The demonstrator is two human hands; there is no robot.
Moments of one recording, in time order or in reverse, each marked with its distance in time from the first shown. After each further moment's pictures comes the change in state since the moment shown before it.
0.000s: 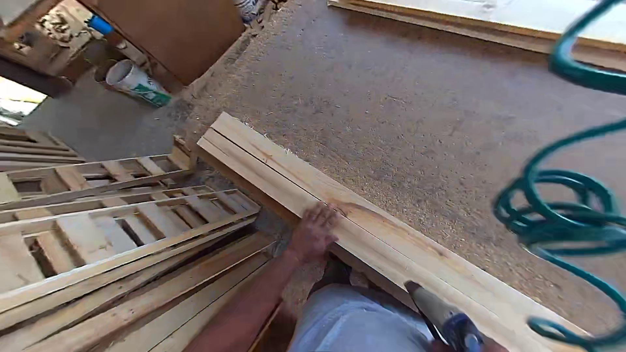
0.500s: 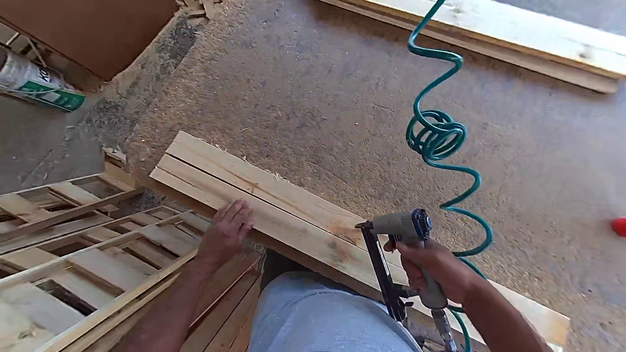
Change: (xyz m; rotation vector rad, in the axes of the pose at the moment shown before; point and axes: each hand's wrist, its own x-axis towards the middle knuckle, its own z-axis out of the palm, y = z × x) left_hand -0.015 -0.249 -0.073 -0.039 0.093 -0.108; right_hand 0.164 -0.159 -0.017 0.792 -0.382 0.106
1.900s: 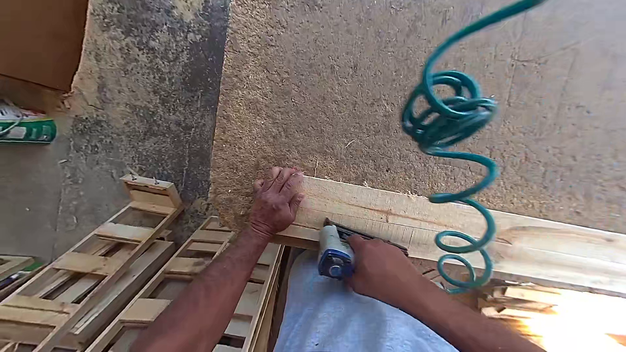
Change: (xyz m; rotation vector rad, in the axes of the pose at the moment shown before) left_hand 0.150 -0.273 -0.058 -0.061 0.003 0.271; right_hand 0.246 -0.155 0.422 -1.046 -0.001 0.274
